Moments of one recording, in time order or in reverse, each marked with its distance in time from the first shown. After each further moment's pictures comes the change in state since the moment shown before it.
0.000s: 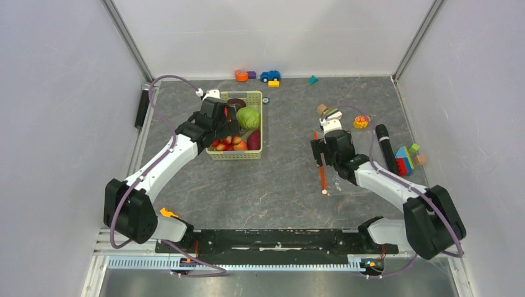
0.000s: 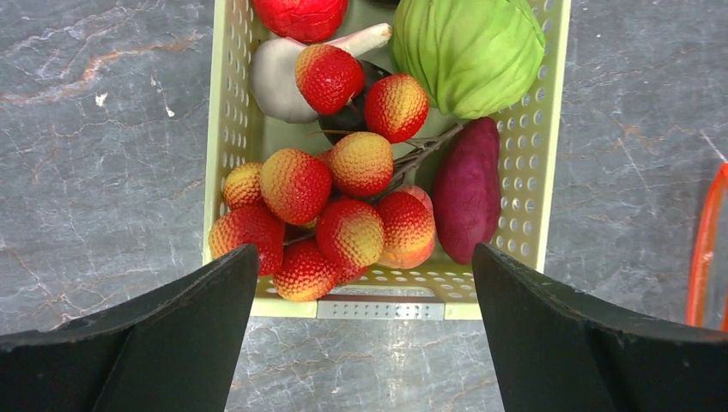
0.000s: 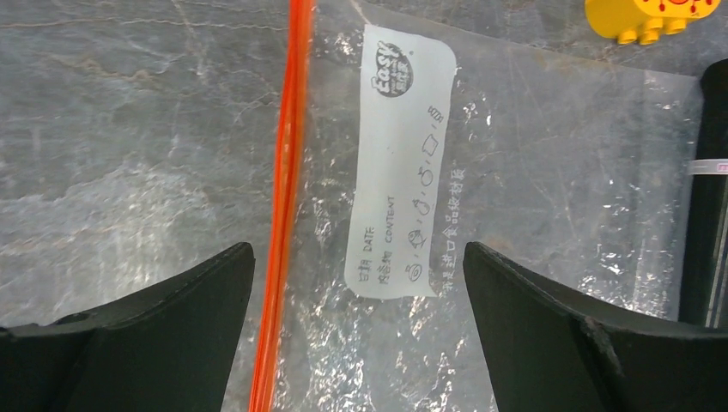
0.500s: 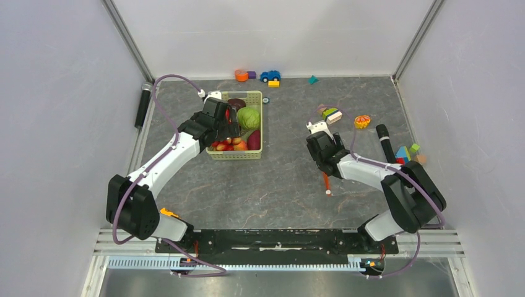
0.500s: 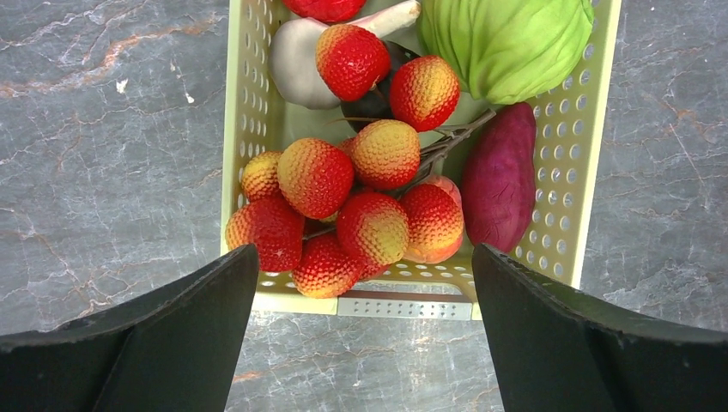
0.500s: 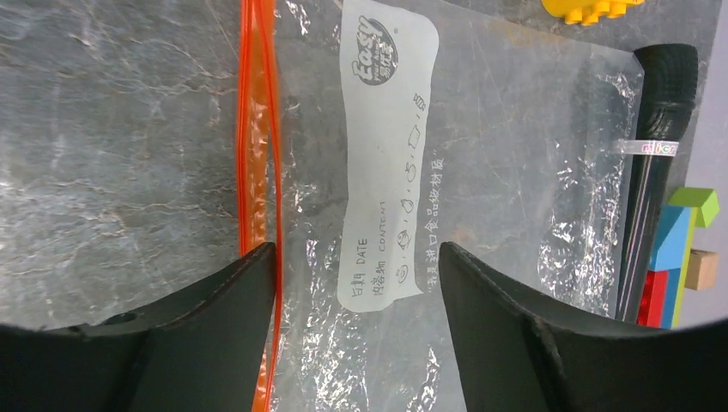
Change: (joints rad) left arm -0.011 0.048 0.024 -0.046 -0.039 0.026; right arm 0.111 0.247 0.101 -0.034 0.293 -0.019
